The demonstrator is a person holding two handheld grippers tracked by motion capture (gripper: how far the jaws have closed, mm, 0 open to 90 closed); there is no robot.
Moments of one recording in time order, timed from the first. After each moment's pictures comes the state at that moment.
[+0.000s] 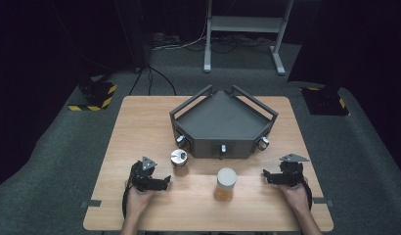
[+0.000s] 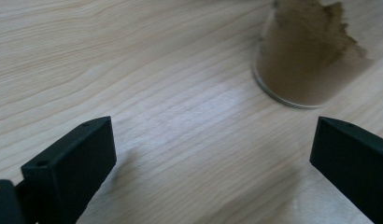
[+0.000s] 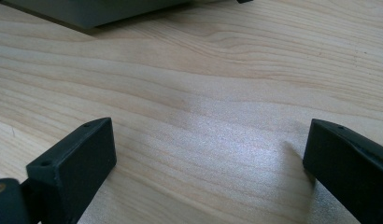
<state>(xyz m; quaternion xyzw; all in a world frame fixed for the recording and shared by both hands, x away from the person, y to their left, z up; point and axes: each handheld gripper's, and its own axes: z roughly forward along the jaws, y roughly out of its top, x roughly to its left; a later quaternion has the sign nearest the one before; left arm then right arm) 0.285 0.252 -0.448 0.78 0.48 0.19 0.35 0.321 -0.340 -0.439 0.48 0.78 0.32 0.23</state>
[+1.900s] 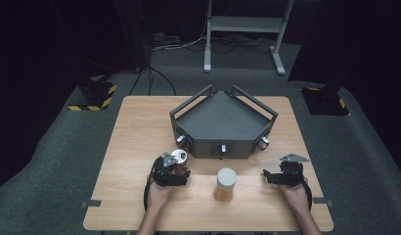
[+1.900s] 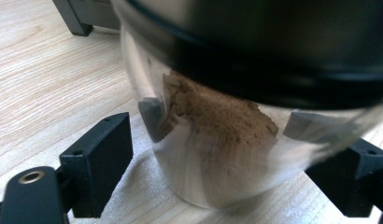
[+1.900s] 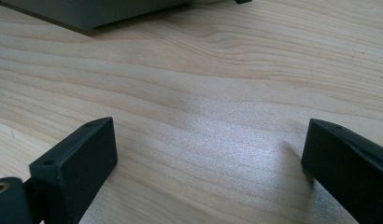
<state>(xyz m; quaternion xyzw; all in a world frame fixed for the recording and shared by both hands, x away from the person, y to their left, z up) 0.303 0.206 -0.457 0.78 0.44 0.19 0.40 0.321 -0.340 -0.439 0.49 0.78 0.33 0.23</state>
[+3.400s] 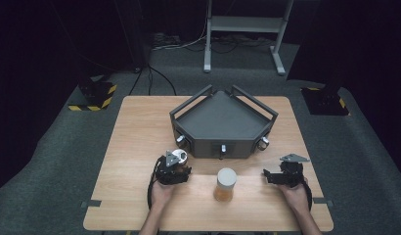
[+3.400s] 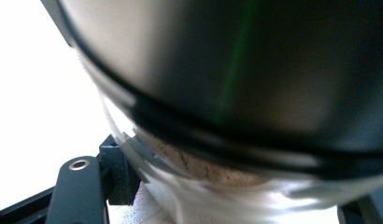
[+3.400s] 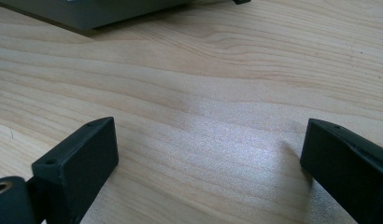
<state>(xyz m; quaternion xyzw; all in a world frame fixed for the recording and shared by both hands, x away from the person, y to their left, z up) 0.303 0.198 -0.461 0.77 0.44 0.20 0.40 0.320 -0.340 -0.439 0.49 0.78 0.33 0.23</state>
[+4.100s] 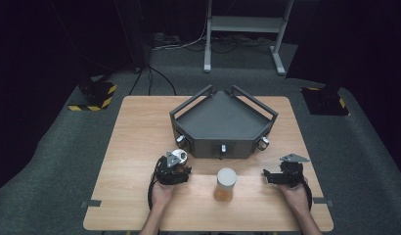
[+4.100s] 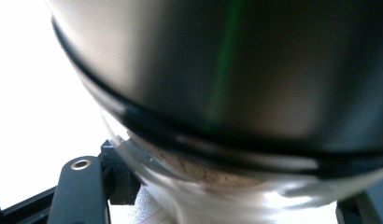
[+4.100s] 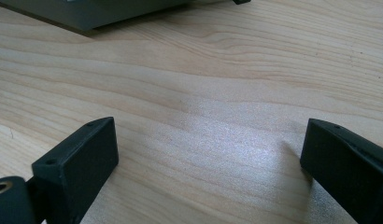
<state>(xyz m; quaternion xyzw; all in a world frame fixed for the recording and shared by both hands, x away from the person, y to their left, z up) 0.300 0.193 -0.460 0.77 0.45 0.21 0.39 0.320 -0.340 -0.439 0.49 0.78 0.33 0.23</state>
